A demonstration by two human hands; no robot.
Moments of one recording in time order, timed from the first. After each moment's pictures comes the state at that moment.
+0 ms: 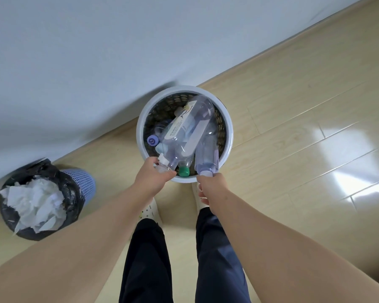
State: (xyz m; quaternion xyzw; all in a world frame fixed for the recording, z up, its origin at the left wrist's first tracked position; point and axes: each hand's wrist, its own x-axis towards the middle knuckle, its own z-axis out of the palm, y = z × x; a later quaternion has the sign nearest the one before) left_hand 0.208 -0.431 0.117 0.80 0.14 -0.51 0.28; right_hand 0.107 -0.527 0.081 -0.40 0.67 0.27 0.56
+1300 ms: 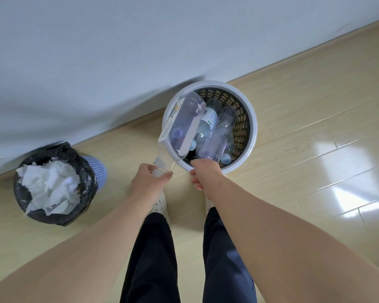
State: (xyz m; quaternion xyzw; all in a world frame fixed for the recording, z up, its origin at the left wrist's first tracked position) left_hand 0.203 -0.354 0.121 0.84 0.21 -0.42 0.27; right_hand 0.164 -0.483 0.109 -0.43 0.61 0.32 0.59
